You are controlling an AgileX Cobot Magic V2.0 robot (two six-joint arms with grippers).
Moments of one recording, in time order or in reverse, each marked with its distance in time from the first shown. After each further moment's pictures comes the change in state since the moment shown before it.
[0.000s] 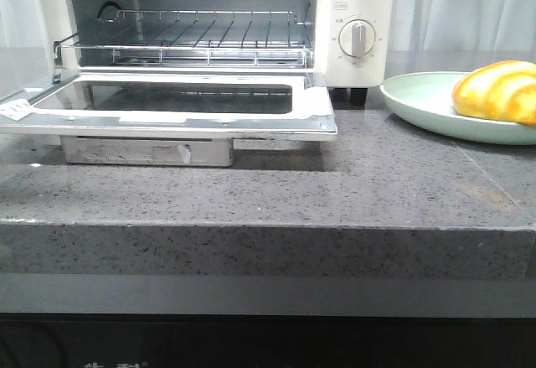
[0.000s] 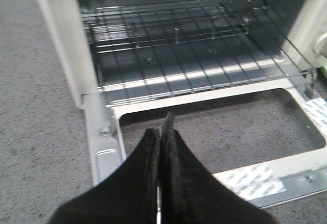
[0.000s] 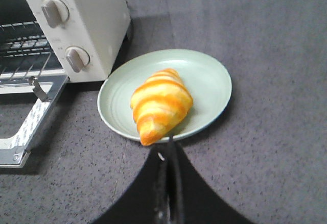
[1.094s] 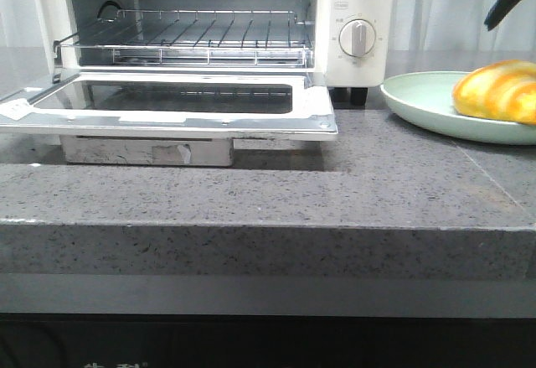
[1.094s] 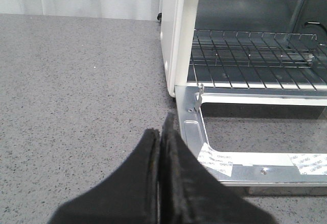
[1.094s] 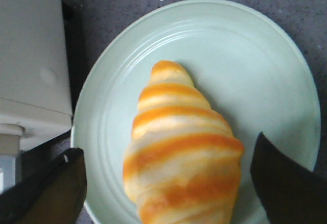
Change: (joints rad) left arm 0.211 -0.454 0.279 0.002 -0.010 0.000; right arm -0.014 0.882 -0.328 0.172 -0.204 0.247
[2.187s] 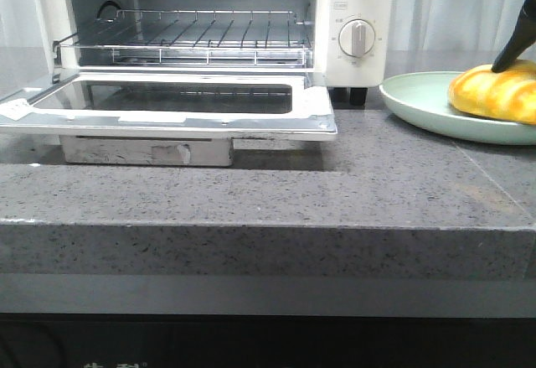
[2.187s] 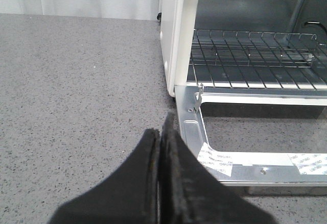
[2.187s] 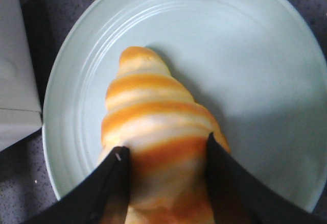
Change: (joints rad) left arm 0.000 0.000 0.000 0.000 0.002 0.000; right arm -0.013 0.094 -0.057 0.060 0.078 -0.022
